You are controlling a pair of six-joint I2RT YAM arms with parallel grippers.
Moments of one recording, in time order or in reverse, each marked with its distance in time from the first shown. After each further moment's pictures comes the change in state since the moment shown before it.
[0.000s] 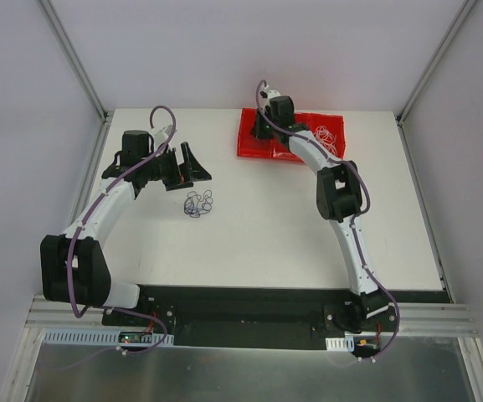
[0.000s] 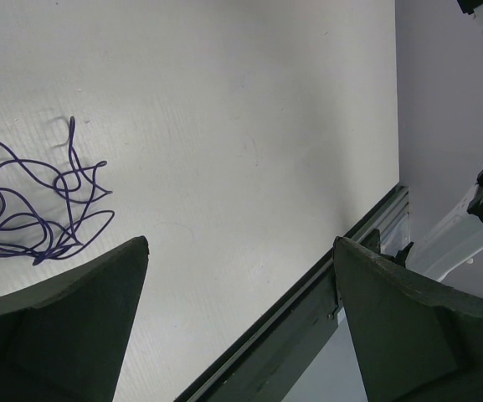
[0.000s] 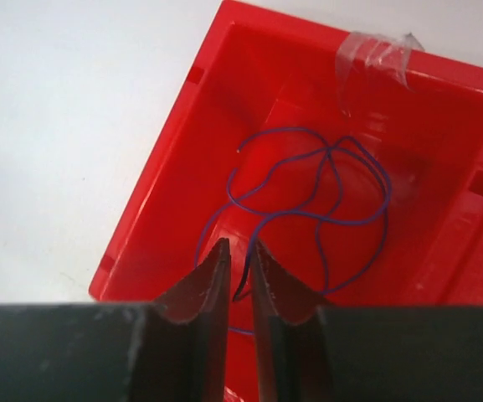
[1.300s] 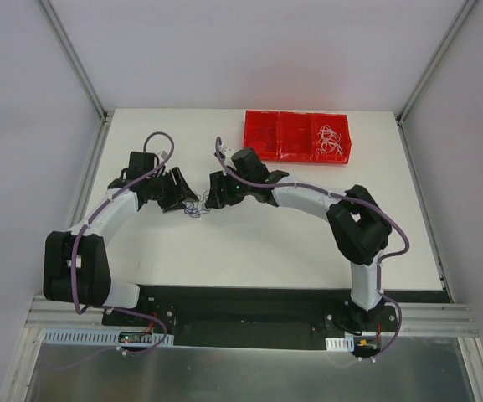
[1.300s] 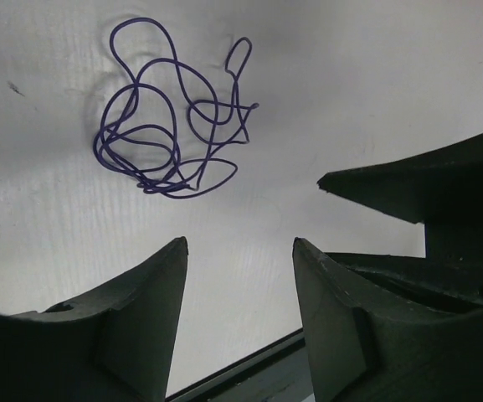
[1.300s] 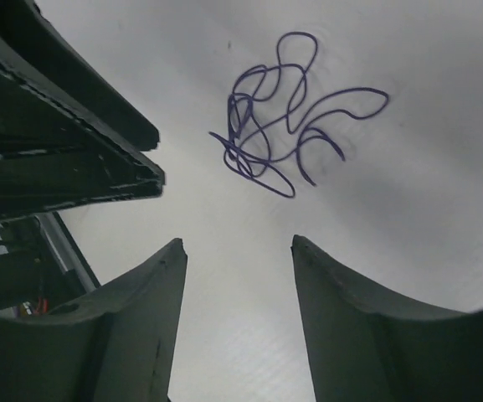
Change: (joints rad) left arm 0.000 -0.010 -0.168 -0.053 -0.257 -0.082; right arm 0.375 -0.622 -0.870 0.080 -0.171 0.137
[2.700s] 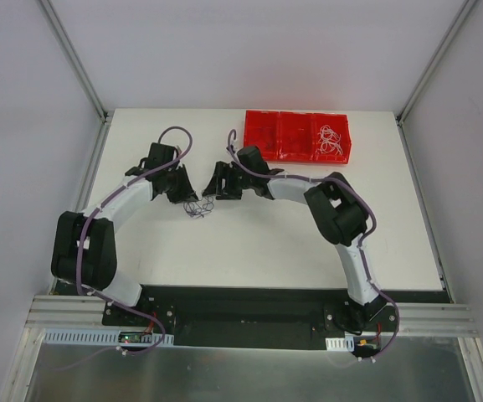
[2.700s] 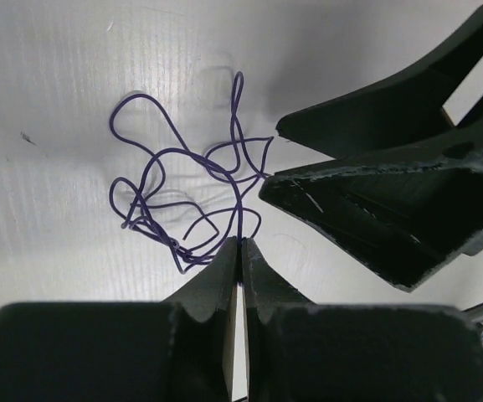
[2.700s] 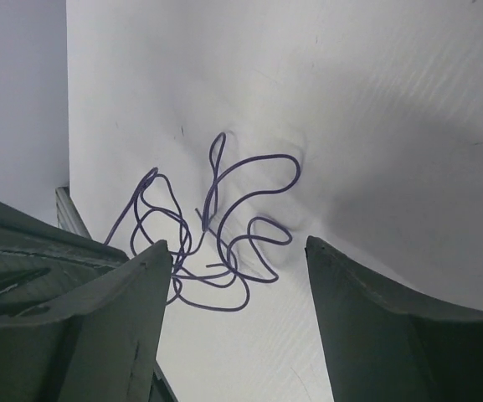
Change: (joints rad) left arm -0.127 0.160 0.137 -0.041 -0.220 0.021; right arm -0.086 0.259 0.094 0.232 -0.130 0.333
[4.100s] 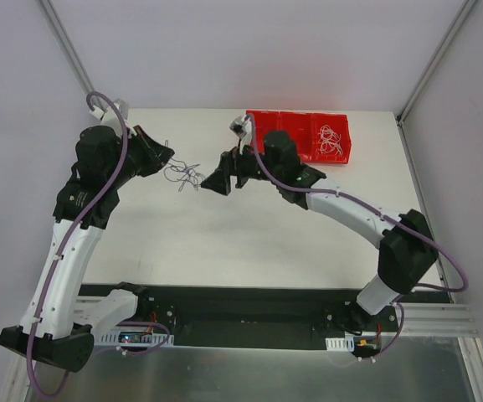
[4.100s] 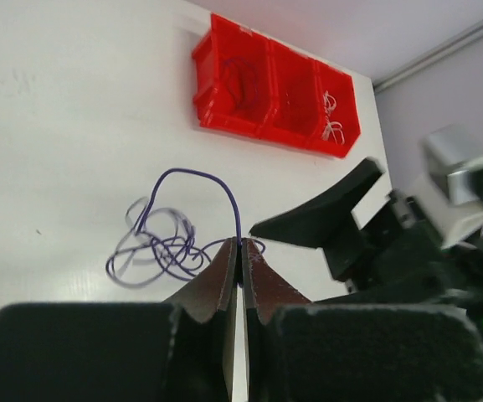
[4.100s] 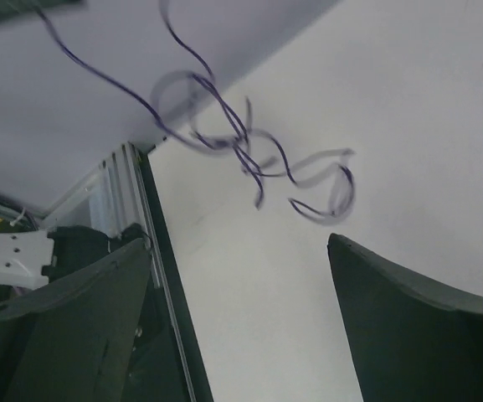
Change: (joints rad) left arm 0.000 -0.559 0.293 -0.166 -0.128 -0.040; right arm 0.071 -0.545 -0.214 0.007 -0.036 -0.339
